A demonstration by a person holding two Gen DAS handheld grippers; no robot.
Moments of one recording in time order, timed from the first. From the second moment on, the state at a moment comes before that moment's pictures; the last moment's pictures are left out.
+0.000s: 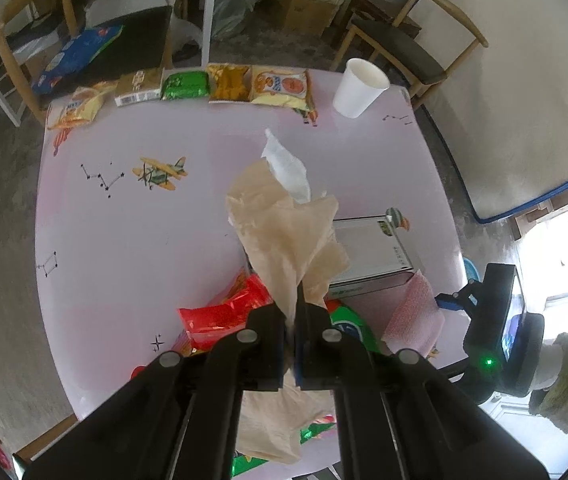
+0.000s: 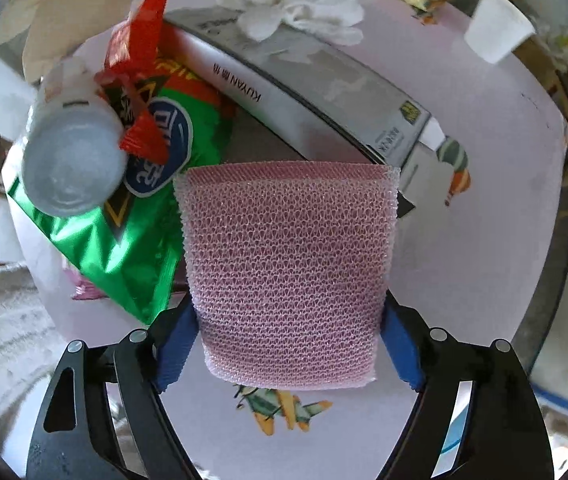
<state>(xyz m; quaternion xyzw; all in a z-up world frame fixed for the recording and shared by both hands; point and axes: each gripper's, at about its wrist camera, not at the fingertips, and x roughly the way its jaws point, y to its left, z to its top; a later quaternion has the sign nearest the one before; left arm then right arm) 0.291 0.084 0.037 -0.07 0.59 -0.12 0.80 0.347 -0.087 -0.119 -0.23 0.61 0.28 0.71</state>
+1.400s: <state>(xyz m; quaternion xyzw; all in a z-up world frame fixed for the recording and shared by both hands) 0.290 -0.458 -0.056 0.02 0.60 -0.41 0.68 0.272 -0.569 -0.159 0.36 0.57 -0.17 0.72</state>
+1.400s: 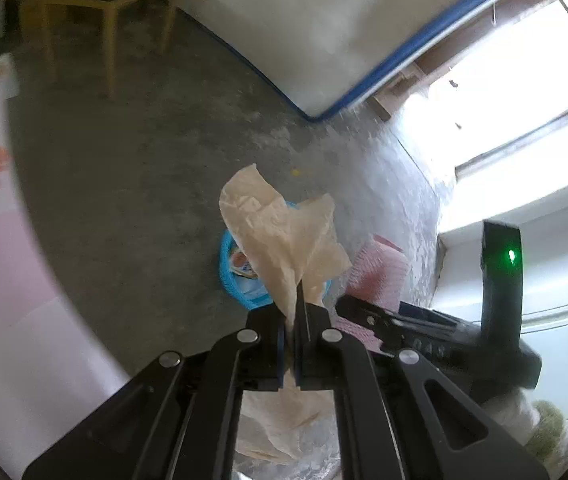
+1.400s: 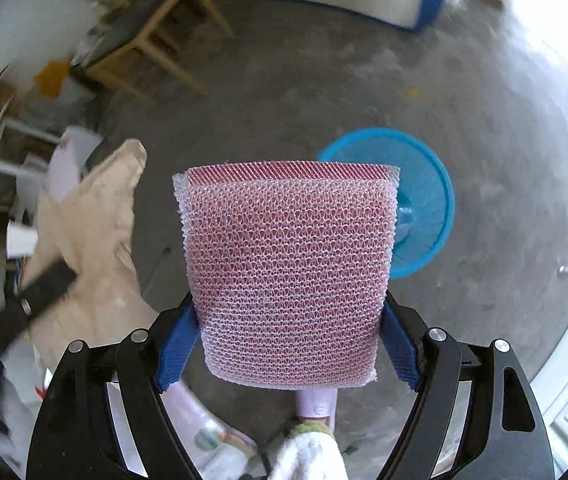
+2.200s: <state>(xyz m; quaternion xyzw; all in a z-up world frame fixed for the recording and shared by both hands) 0.299 -0.539 -0.159 -0.02 0.63 -0.40 0.66 0.244 -0.650 -0.254 0.47 0.55 -0.25 0.64</state>
